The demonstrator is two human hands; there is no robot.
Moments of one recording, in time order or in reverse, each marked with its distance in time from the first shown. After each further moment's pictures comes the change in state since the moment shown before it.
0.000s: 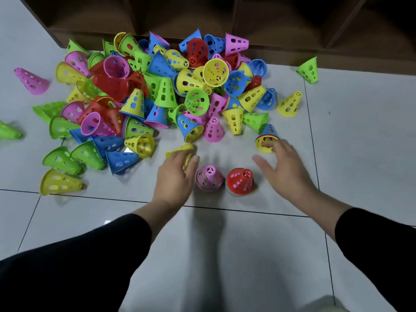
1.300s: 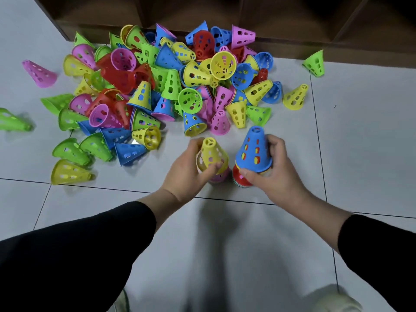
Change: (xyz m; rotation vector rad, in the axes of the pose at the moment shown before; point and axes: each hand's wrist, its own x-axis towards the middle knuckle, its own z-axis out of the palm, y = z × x) left_hand -0.017 0.021 -0.021 -0.147 -0.164 0.140; right_hand -0.040 -0.048 0.008 0.541 -0.131 0.088
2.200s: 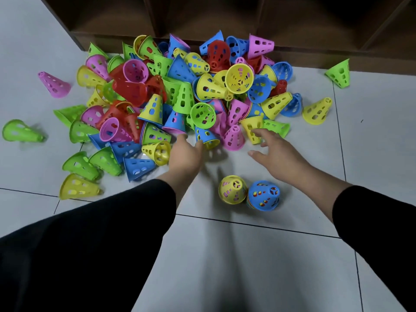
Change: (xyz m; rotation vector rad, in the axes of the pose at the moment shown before) left_hand 0.109 -0.044 -0.008 0.098 0.224 -0.586; right_hand 0.126 0.012 0.006 -0.494 -0.188 0.029
